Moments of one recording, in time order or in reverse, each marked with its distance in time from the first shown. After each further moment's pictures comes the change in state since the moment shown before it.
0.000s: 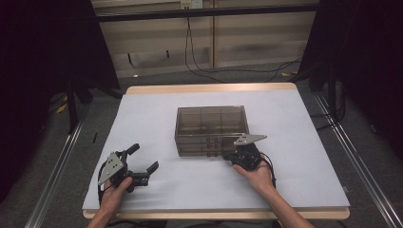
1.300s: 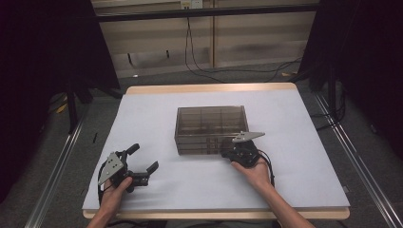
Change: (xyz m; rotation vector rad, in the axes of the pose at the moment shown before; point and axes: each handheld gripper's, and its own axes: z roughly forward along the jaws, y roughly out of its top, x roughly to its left) left arm 0.000 0.000 0.000 0.000 -0.004 -0.005; right arm -0.006 0.004 0.009 -0.010 0.012 0.024
